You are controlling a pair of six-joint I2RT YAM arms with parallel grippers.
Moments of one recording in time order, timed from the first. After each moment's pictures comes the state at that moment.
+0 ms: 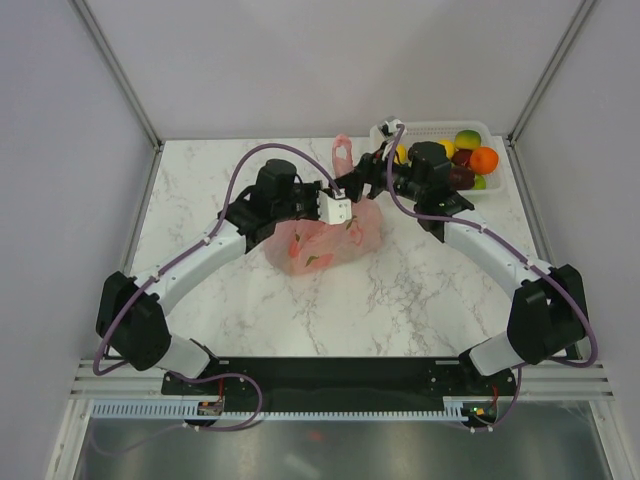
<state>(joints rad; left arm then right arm) -0.63 1.47 1.20 -0.19 0.29 1.07 0.42 1.50 1.15 0.25 -0.58 0.39</state>
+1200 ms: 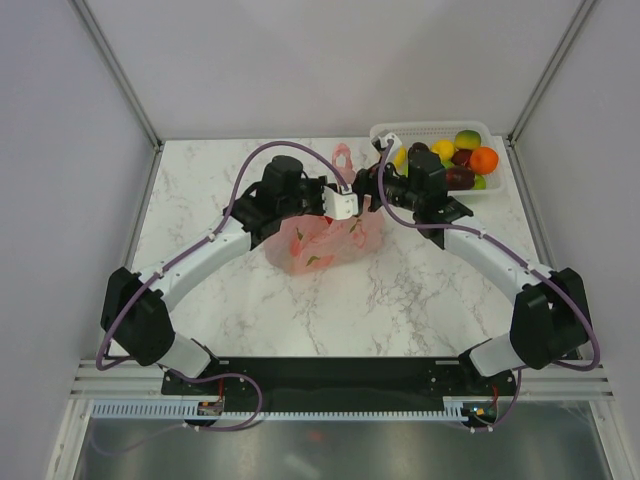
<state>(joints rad) -0.65 1.50 1.25 -0.19 0.20 1.07 0.44 1.47 1.10 0.16 -0.55 0.25</state>
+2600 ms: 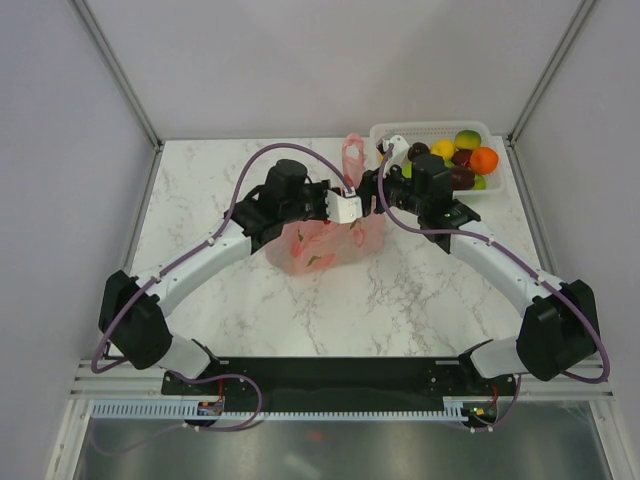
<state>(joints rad) -0.69 1.48 1.26 -0.22 0.19 1.01 0.44 1.41 1.08 0.05 -0.41 0.16</state>
